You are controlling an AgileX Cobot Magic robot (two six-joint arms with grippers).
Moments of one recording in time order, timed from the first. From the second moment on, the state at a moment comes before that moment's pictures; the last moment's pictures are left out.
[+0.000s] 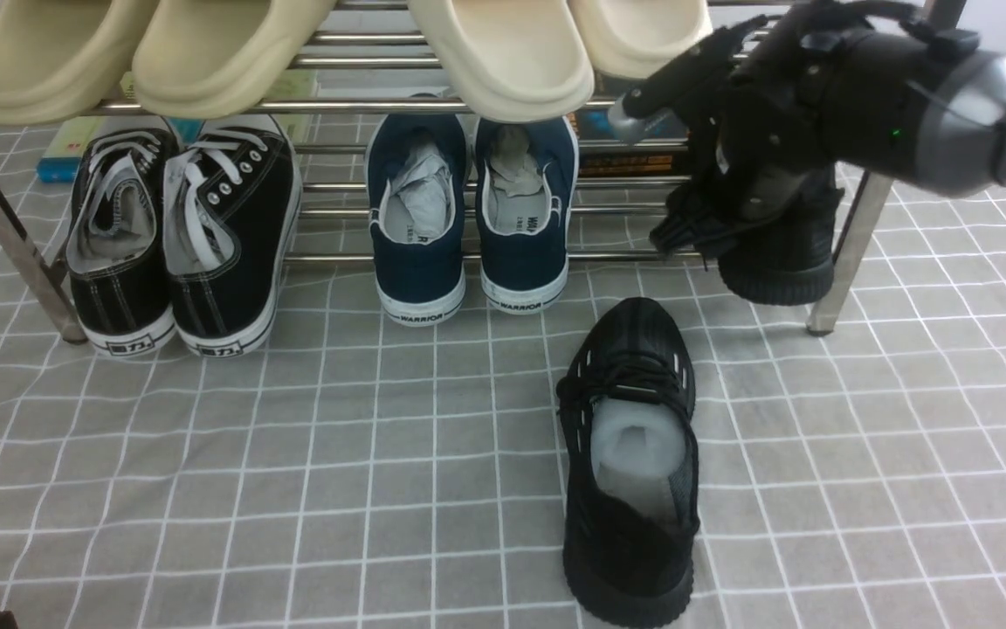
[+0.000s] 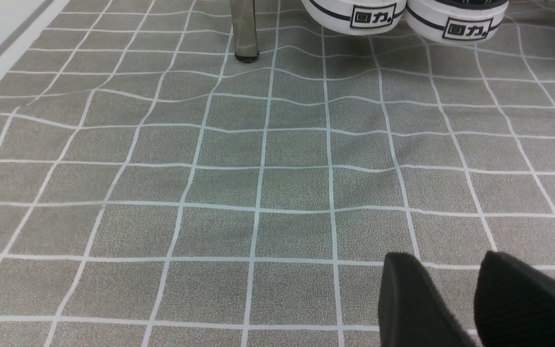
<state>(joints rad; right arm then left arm) 0.49 2.00 -1.68 -0.48 0.83 0.25 -0.04 -0.01 0.02 0.20 0.40 -0.20</state>
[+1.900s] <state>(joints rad) 0.62 1.63 -1.14 0.02 0.93 0.32 -0.04 -0.01 0.02 0.20 0.40 -0.20</state>
